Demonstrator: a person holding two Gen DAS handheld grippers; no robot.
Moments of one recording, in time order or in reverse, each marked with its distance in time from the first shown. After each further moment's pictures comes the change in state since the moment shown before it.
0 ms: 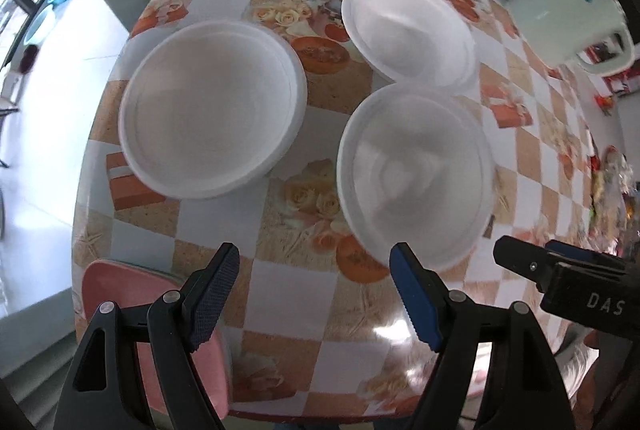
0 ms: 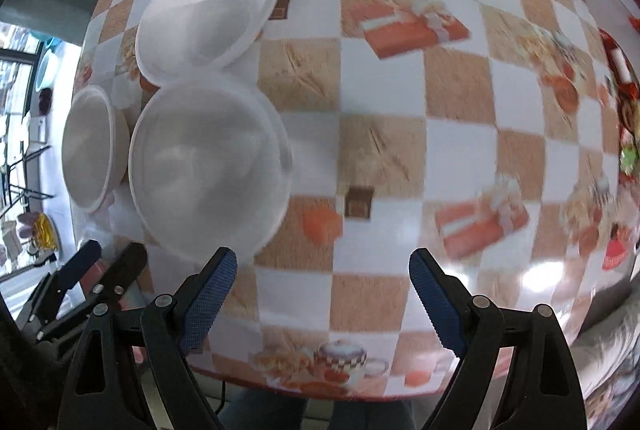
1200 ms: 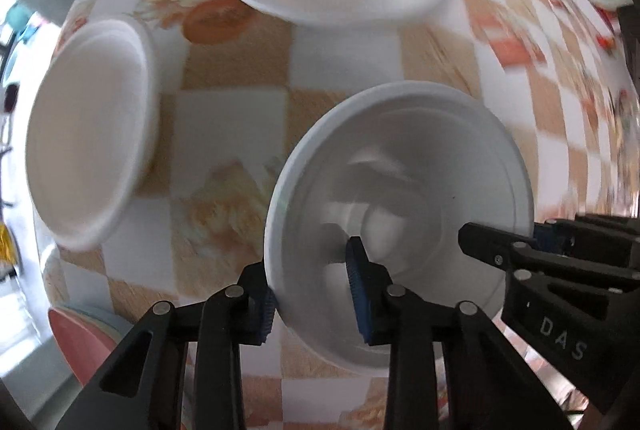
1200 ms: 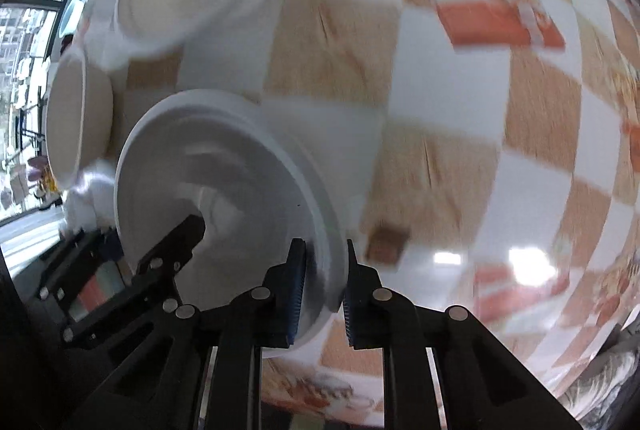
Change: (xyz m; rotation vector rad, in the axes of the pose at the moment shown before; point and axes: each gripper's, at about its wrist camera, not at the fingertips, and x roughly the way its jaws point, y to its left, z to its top) left arm 0.069 -0.082 0.007 0.195 0.125 0.059; right arm 0.082 0.026 0.008 -0.136 0.124 0.059
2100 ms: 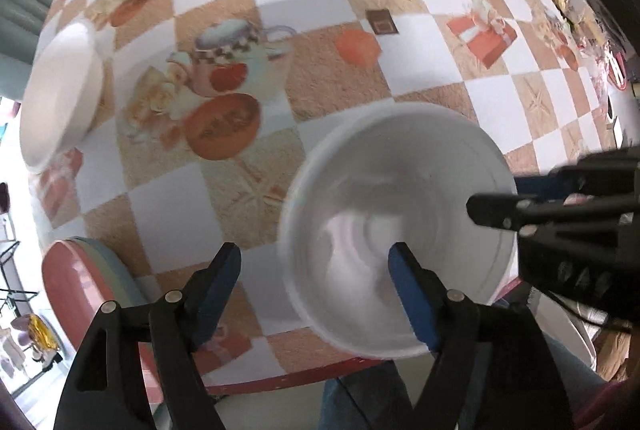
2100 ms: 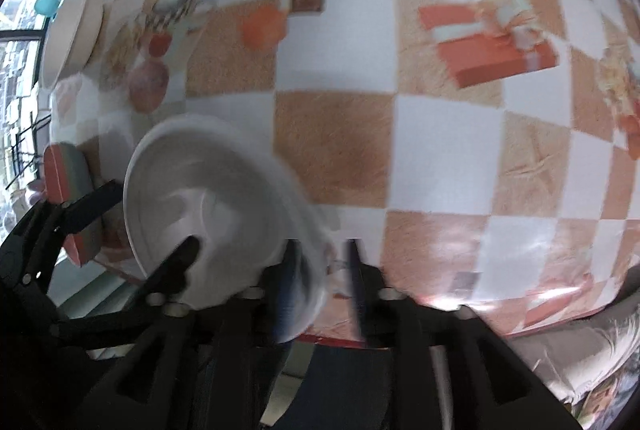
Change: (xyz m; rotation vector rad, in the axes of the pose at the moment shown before) left arm 0.001 -0.081 -0.090 0.336 -0.012 0.024; right arm 0.035 -0.055 -0.133 0.168 -0.033 0.009
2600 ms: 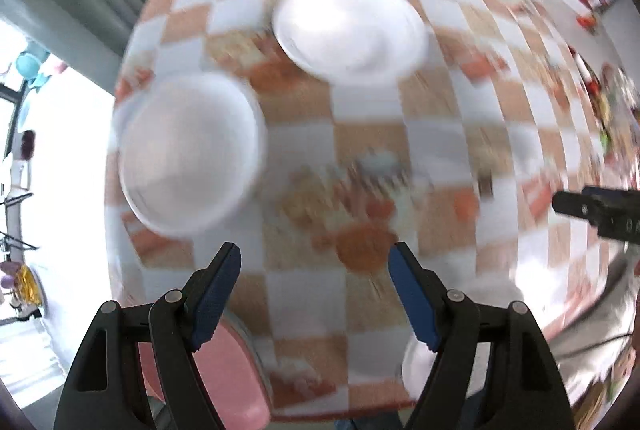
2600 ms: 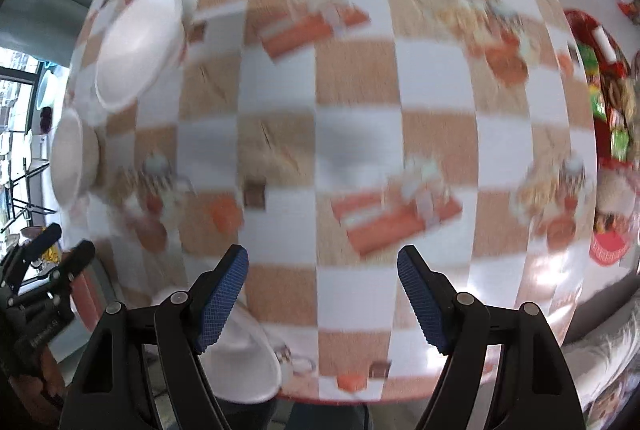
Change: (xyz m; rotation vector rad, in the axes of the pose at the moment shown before) left arm -0.060 0.093 0.067 -0.259 -0.143 0.068; right arm -0.058 -0.019 0.064 0.018 -0.181 -0.041
